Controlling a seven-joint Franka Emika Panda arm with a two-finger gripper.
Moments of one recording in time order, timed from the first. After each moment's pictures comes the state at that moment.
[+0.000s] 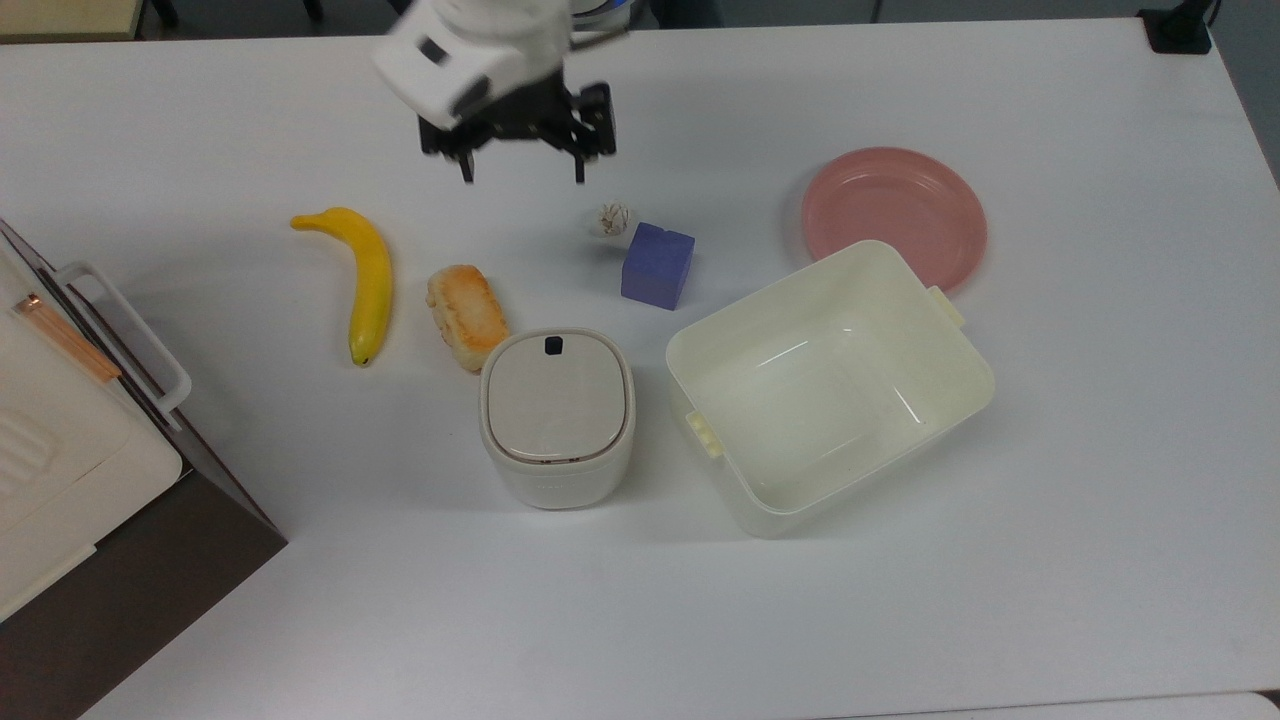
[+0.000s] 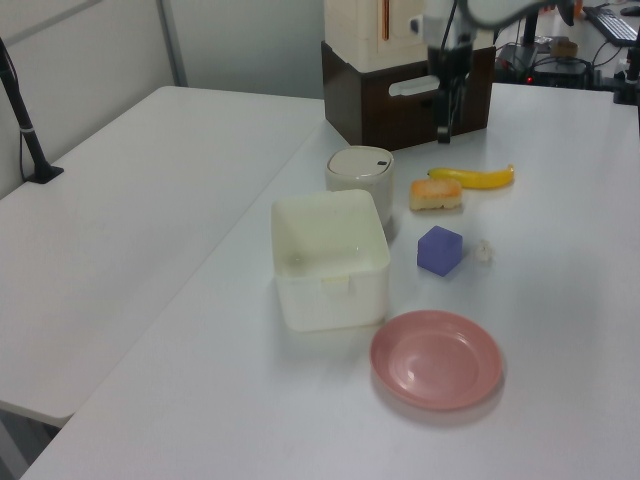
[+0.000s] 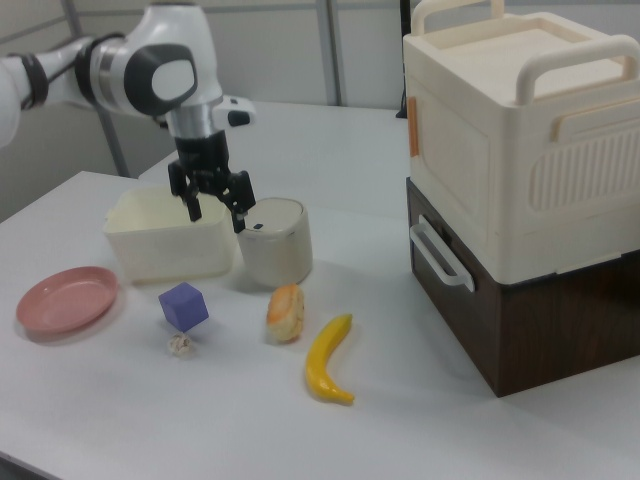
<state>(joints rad) 0.21 0.16 -0.23 -1.65 0.03 1.76 -0.02</state>
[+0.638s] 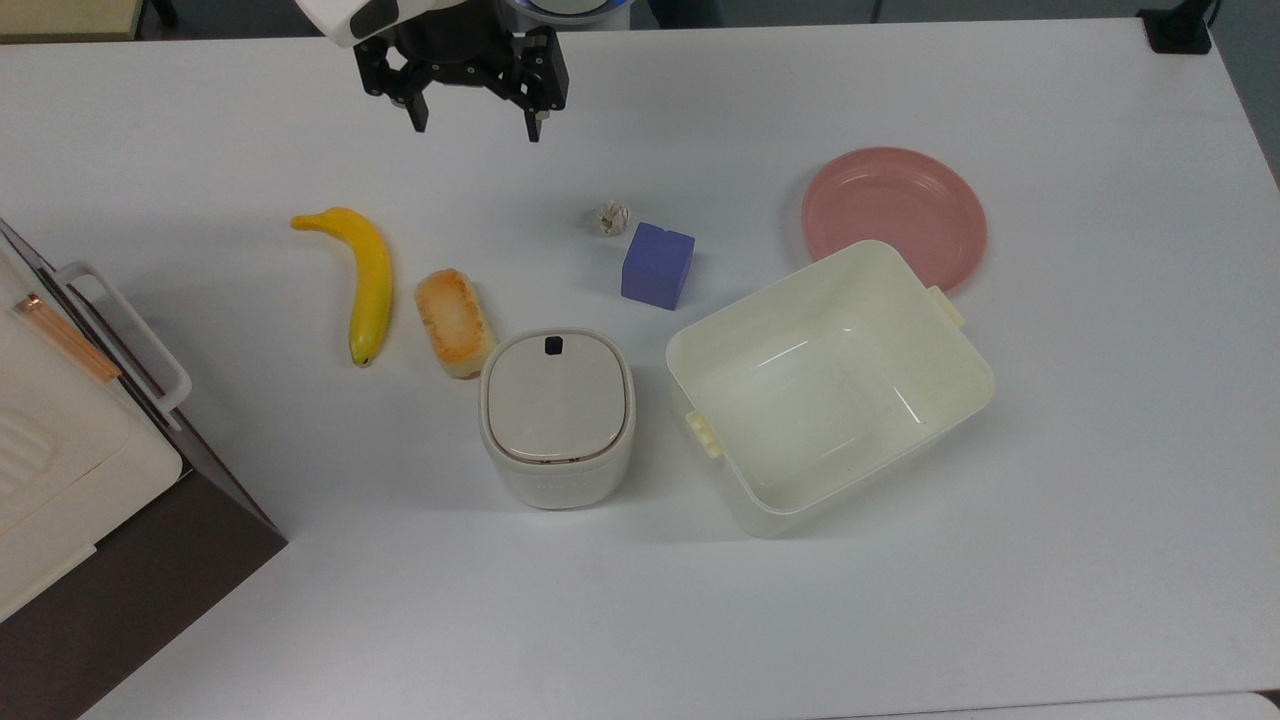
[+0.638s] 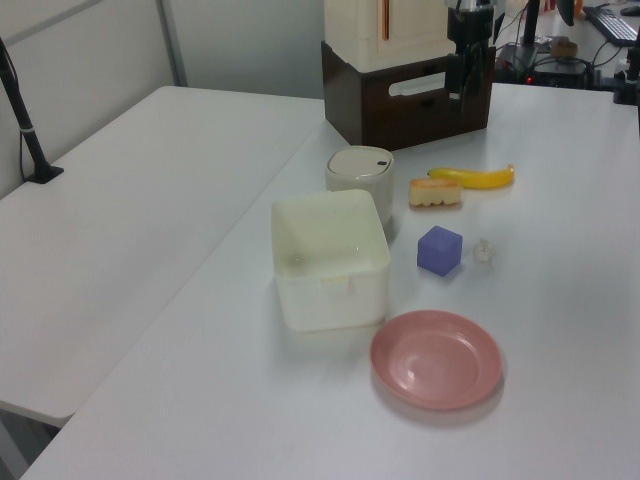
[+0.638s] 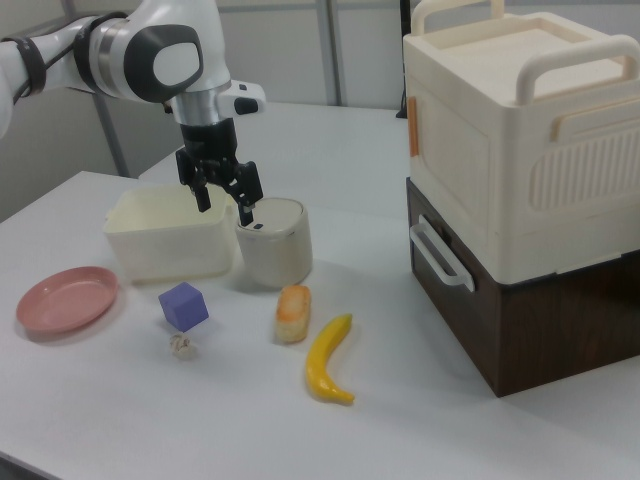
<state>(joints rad) -0.03 0.10 -0.04 -1.64 0.01 1.72 0.03</state>
